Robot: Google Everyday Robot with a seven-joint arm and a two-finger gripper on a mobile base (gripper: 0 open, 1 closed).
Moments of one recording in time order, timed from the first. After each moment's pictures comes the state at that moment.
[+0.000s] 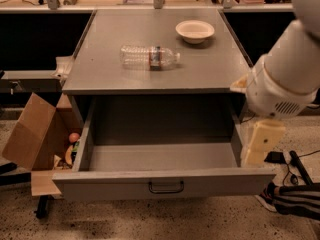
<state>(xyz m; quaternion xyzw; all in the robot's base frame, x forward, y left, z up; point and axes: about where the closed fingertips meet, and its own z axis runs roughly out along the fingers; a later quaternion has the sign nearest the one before) 0.414 -0.174 0.899 -0.66 0.74 -0.01 0.13</state>
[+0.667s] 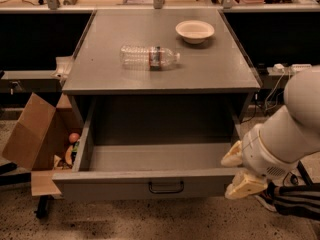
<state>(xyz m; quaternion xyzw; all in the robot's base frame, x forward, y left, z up) 0.370 -0.174 0.775 -0.65 0.74 0.09 0.13</state>
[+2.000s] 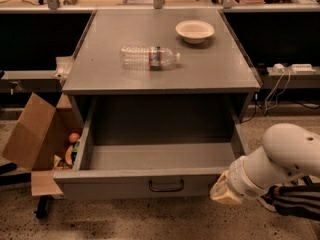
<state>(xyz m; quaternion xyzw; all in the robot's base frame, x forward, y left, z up) 0.387 -0.176 0.638 -0.60 0.77 0.16 0.15</state>
